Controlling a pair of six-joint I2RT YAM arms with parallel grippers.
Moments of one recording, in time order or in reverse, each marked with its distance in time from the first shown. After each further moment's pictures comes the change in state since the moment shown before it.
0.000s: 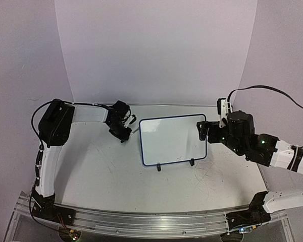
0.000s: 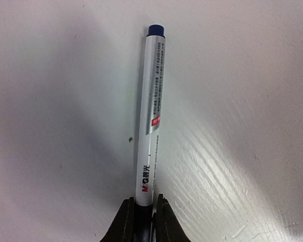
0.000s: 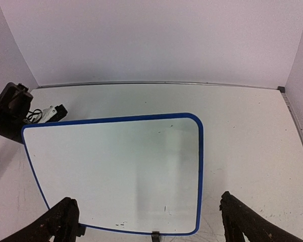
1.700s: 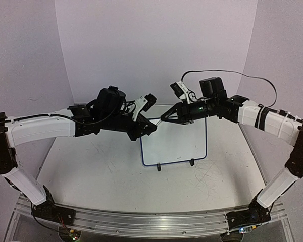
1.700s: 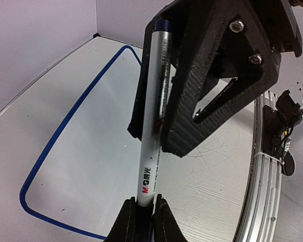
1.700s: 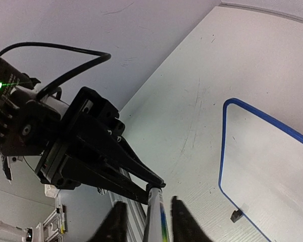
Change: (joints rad) left arm -0.373 -0.704 -0.410 0.366 0.205 -0.044; right arm -0.176 0.553 0.589 -0.148 -1.254 0.068
